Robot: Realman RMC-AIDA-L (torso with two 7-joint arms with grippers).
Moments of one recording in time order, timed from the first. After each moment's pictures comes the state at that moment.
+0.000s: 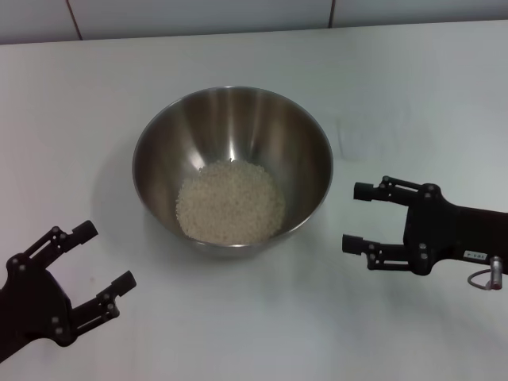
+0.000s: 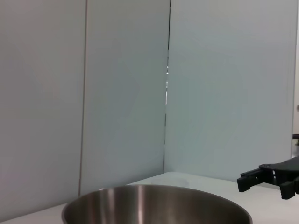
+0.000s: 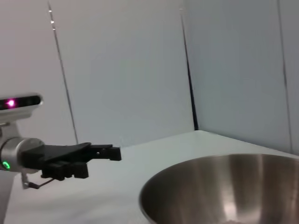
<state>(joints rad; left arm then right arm) -0.16 -2.03 0.74 0.28 1.62 1.76 -0.62 0.44 2.03 -0.48 -0.36 -2.07 -1.71 0.88</state>
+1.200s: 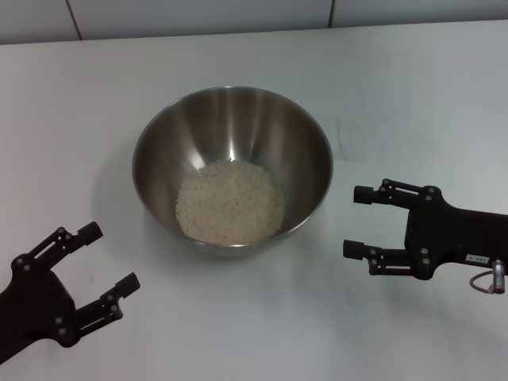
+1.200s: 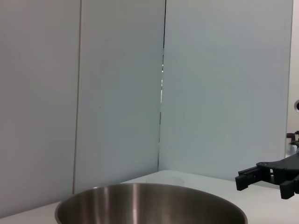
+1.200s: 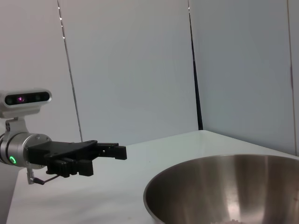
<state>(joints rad) -0.17 -2.03 0.74 0.28 1.63 1.76 -0.63 0.44 2.04 -0.48 -0.38 -2.08 -1.72 0.87</state>
